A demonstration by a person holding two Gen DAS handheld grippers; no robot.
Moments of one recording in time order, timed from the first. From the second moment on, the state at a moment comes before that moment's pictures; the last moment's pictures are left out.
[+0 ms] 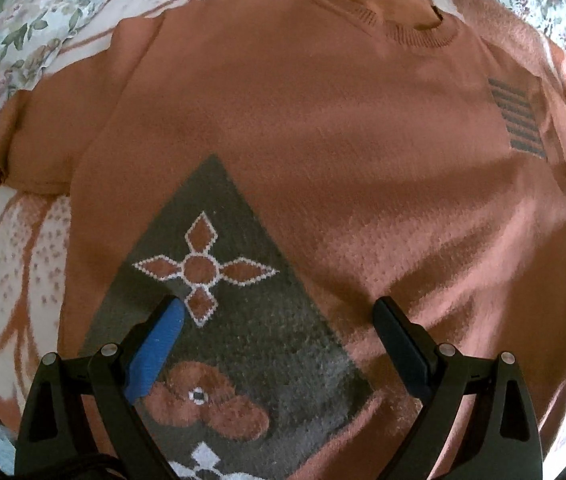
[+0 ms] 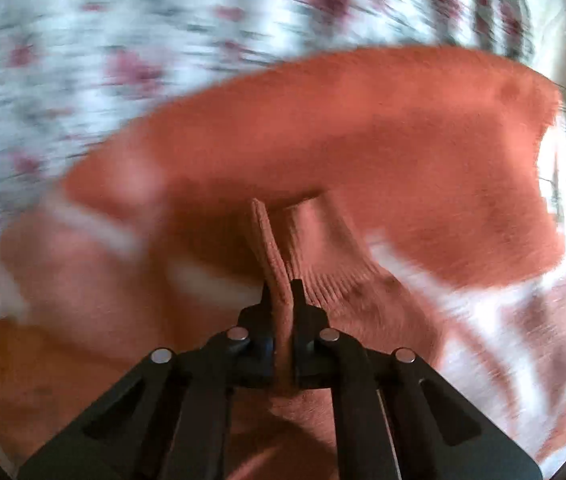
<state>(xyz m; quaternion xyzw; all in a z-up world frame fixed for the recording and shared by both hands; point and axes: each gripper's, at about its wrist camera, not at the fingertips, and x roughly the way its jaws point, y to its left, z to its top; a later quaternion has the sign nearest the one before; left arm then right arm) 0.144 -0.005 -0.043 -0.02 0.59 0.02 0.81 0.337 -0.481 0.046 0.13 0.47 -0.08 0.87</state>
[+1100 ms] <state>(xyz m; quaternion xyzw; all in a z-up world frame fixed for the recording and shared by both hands) 0.222 0.125 -0.028 -0.20 0.55 -0.14 0.80 0.226 -0.148 0.008 0.21 0.50 0.24 0.80</state>
